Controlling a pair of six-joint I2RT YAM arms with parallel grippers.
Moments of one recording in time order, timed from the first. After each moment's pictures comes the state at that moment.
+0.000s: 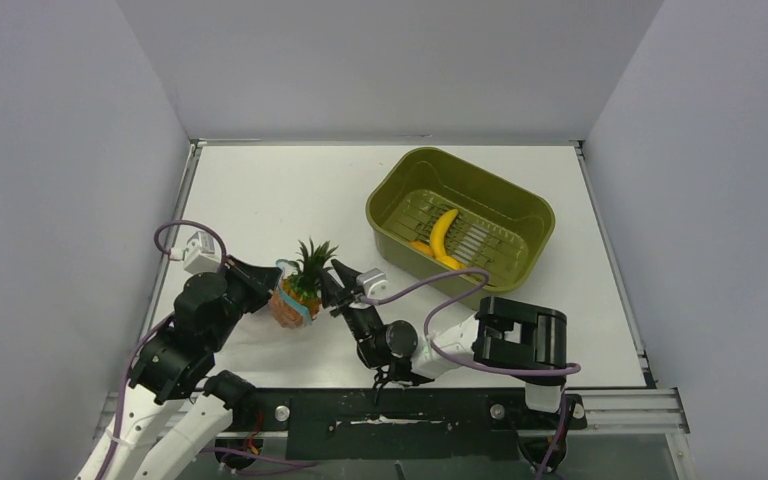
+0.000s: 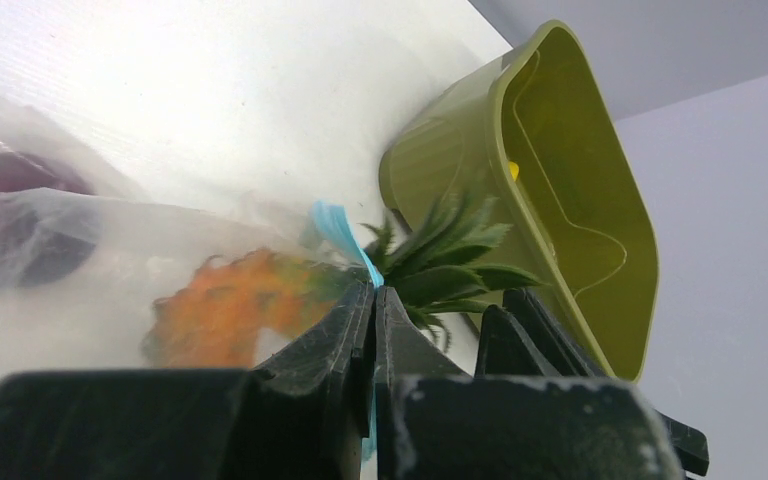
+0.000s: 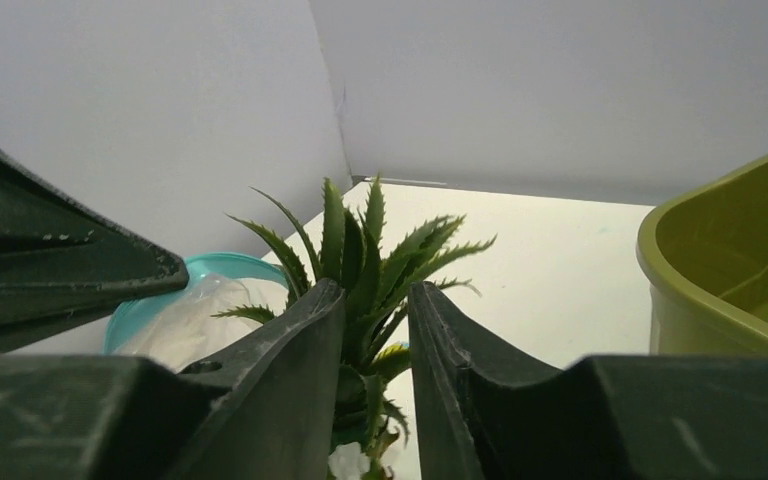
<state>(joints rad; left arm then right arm) -0.50 0.47 0.73 -0.63 -0.28 -0.96 1.36 1.85 0.80 1.56 0.81 -0.17</state>
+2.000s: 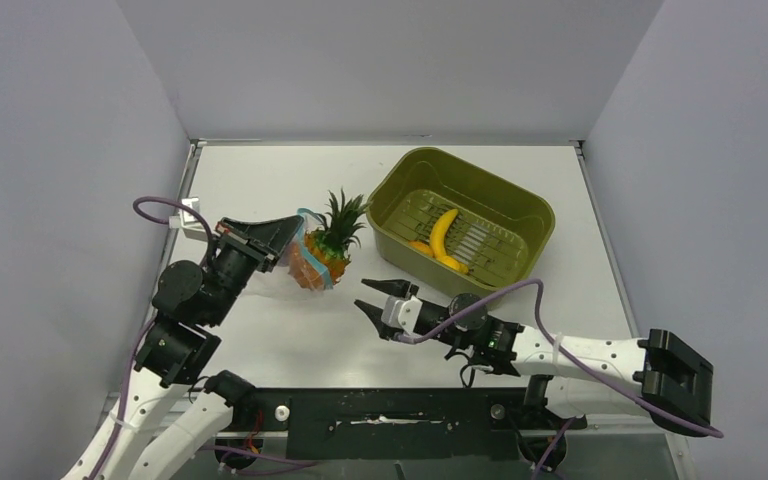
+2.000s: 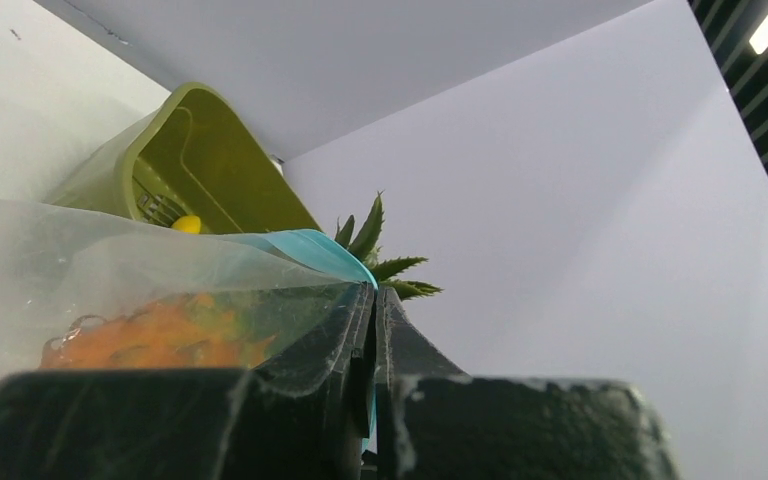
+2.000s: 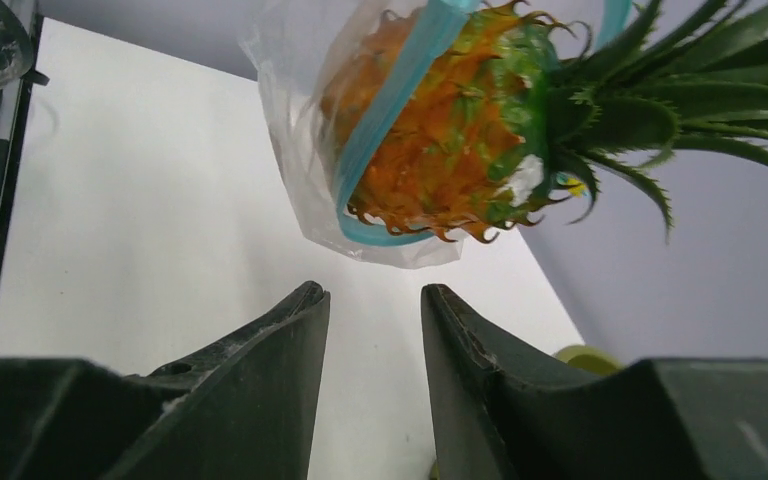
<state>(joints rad) -0.50 0.57 0.77 -0.09 -0.05 -1.18 1.15 1.08 0.50 0.65 -0.04 -0.50</state>
